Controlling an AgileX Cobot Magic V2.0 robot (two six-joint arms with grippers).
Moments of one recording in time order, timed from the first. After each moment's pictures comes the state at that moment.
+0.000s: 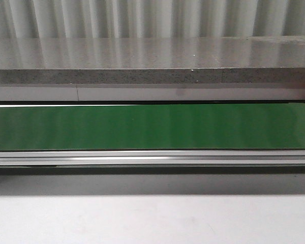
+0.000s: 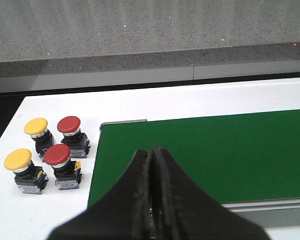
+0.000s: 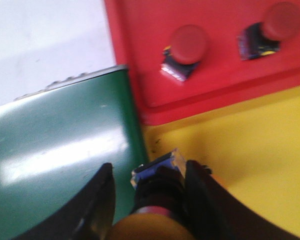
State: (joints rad) left arm -0.19 0.42 -0.49 0.32 0.49 -0.29; right arm -0.40 1.43 -1.24 0.03 0.92 0.04
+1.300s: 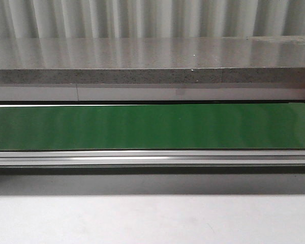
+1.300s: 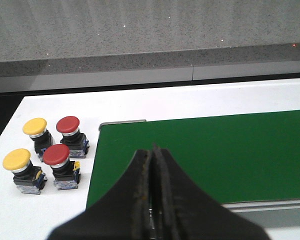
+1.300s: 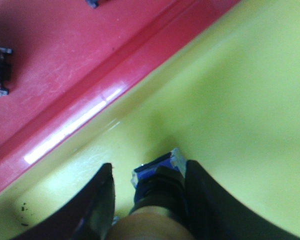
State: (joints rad) left arm -0.19 0.42 -0.49 0.31 0.49 -0.29; right arm -0.65 1.84 -1.24 0.03 0.77 0.13
